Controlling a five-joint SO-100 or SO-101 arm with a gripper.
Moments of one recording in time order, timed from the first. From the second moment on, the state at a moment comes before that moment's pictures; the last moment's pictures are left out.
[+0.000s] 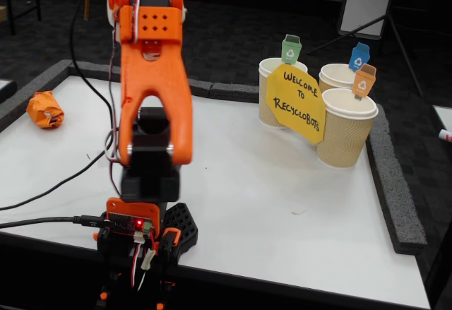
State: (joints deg) arm -14.9 177.9 127.6 88.1 -10.4
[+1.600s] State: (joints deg) arm 32.7 178.0 116.1 91.9 -10.4
